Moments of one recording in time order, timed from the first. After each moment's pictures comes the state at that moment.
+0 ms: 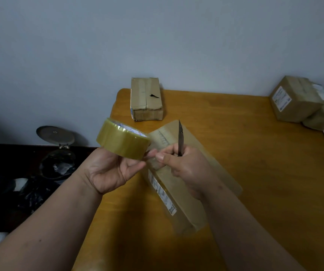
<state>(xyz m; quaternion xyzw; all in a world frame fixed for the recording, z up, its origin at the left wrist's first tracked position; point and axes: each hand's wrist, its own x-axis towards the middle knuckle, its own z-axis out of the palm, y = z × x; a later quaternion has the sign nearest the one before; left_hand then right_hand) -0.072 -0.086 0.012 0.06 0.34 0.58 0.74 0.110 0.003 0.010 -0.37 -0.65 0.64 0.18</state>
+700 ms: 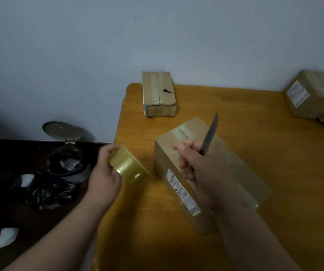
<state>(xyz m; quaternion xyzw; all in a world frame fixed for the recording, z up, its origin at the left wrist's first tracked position) -0.103 -0.142 -0.053 0.37 0.76 0.49 0.22 0.077 -0.027 0.014 -0.41 -0.55 0.67 0.27</state>
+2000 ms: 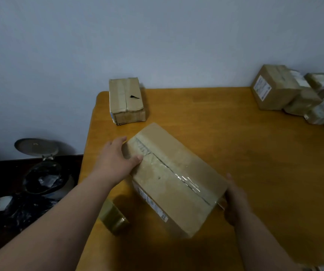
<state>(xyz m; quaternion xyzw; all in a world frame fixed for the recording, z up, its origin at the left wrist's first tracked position) -0.050 -0.030 -0.035 0.40 0.83 0.27 0.26 0.243 0.046 -0.110 -0.70 -0.27 0.60 0.29</state>
